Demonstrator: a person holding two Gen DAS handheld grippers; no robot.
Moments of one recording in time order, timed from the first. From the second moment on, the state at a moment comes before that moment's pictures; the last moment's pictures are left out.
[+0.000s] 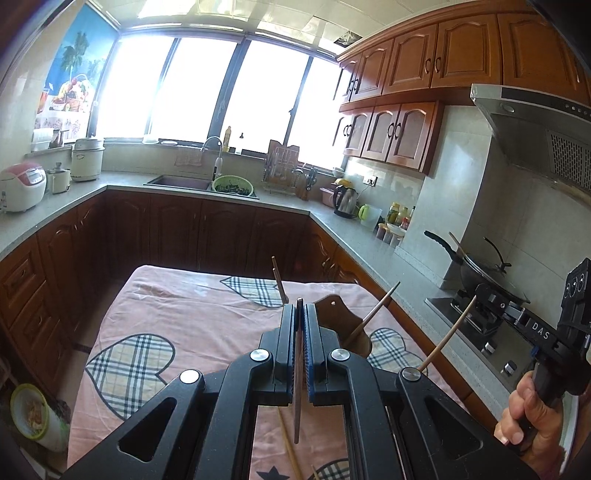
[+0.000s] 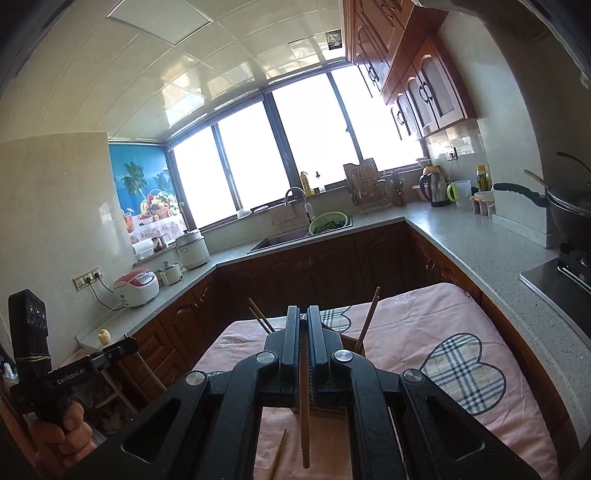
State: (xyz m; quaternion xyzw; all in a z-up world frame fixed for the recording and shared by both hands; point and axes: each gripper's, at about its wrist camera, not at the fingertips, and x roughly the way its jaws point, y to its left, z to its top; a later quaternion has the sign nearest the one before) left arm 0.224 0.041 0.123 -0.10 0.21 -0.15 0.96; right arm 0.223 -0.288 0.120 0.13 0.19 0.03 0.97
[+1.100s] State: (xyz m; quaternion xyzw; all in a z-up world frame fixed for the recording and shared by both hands) left arm 0.418 -0.011 0.059 -0.15 0.20 -0.13 0.96; right arm 0.325 -0.330 0.093 0.15 0.16 -0.03 0.98
